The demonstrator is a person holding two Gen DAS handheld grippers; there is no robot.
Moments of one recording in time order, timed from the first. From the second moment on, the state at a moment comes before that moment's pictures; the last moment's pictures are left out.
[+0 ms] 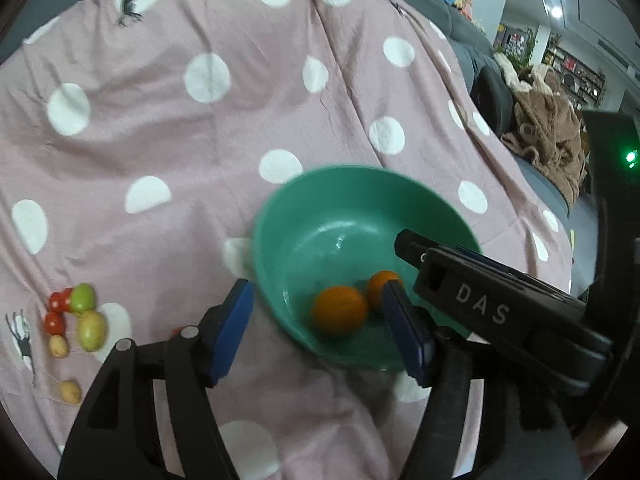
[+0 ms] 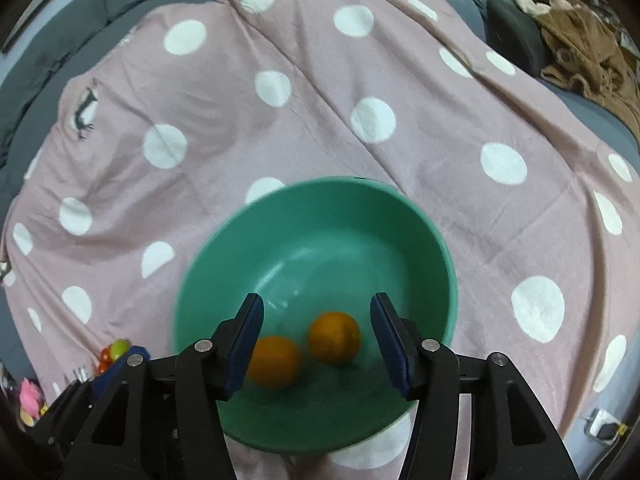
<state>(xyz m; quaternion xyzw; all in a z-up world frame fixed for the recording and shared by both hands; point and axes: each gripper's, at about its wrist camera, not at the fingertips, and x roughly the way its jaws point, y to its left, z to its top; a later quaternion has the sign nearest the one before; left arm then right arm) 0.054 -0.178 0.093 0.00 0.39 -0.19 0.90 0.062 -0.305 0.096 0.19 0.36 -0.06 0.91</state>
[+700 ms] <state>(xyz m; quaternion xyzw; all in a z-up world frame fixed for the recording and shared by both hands) 0.031 0.035 0.086 -0.12 0.40 0.03 0.91 0.067 -0.199 0.110 0.12 0.37 0.08 0.92</state>
